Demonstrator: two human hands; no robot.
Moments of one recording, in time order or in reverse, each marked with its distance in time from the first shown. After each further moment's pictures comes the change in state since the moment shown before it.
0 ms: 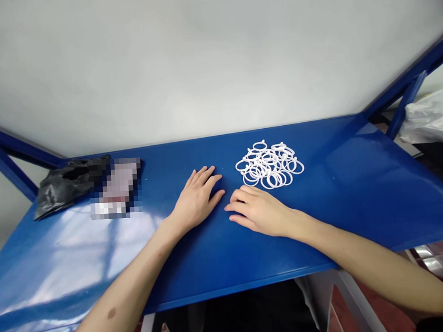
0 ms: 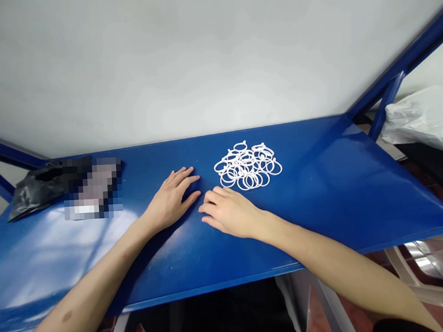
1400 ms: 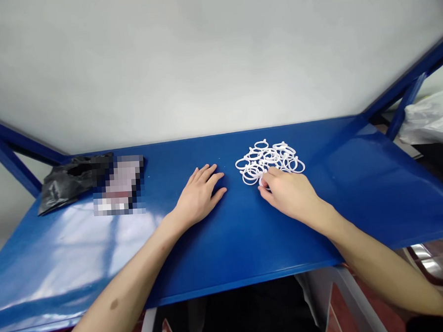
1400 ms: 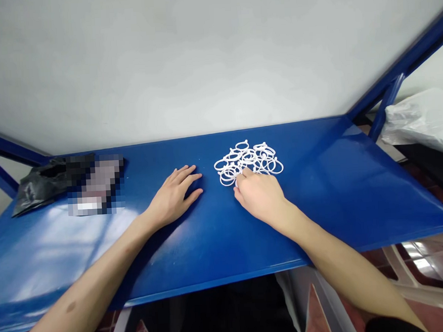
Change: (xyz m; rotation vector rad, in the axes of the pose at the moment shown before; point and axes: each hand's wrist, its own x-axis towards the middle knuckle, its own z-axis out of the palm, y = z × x) left_hand 0.002 0.003 -0.004 0.039 -0.035 -0.005; right_hand -0.012 0.011 -0.044 -0.341 -0.172 0.611
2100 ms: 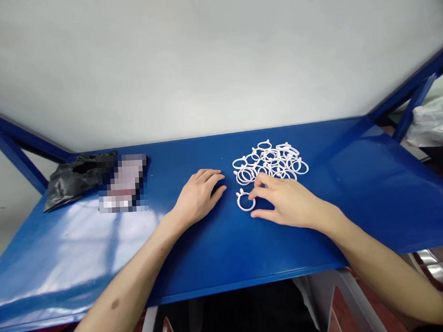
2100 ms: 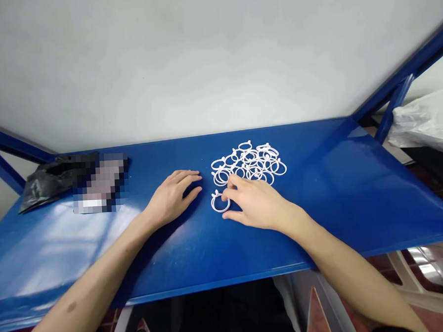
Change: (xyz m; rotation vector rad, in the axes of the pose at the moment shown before) left_hand 0.001 -0.003 -0.008 -0.107 0.095 0.060; right_hand -0.005 0.002 -0.001 0.294 0.016 -0.393
